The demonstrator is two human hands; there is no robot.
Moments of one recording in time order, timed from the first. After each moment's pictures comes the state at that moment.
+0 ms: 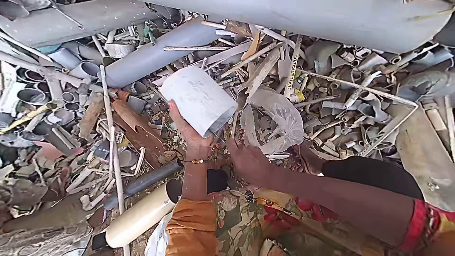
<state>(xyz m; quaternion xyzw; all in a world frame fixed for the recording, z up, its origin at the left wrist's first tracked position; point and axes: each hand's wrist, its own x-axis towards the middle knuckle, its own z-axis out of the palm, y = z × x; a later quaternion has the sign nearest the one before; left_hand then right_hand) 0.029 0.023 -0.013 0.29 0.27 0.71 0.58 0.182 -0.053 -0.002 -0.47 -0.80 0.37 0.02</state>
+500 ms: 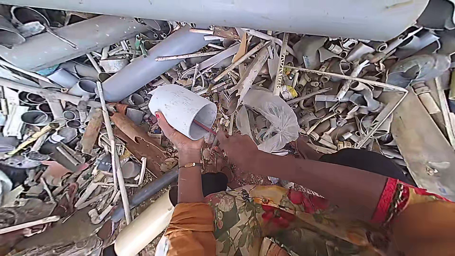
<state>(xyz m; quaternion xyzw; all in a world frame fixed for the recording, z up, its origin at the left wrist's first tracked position) 0.028 0.034 -0.018 0.26 0.33 0.74 0.53 0.184 -0.029 -0.003 -0.48 -0.81 0.34 -0.02</state>
